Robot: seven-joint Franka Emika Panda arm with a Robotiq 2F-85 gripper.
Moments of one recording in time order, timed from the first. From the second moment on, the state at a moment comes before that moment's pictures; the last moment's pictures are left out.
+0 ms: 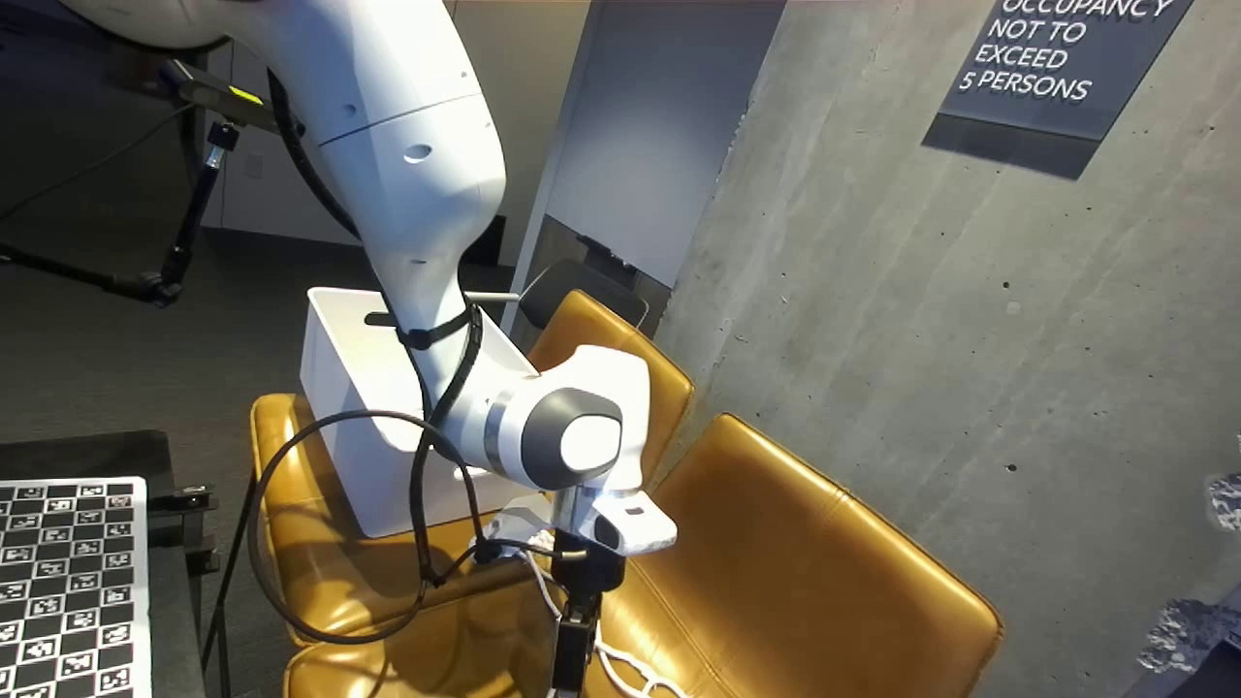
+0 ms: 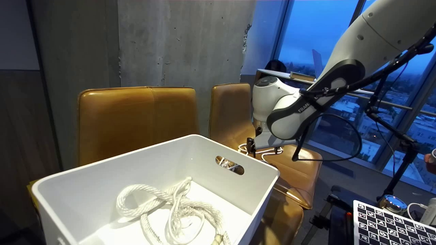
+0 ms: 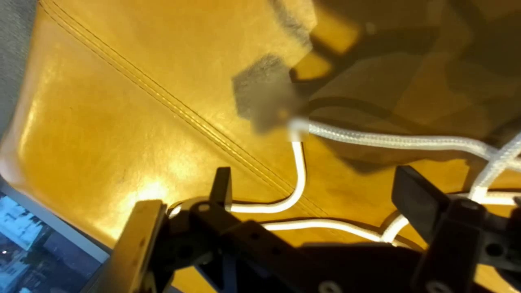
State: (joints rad) arm 0.09 0.83 -0.35 -1.75 -0.33 2.52 0.97
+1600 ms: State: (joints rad) arm 0.20 0.87 -0.42 -1.78 -0.38 2.52 1.07
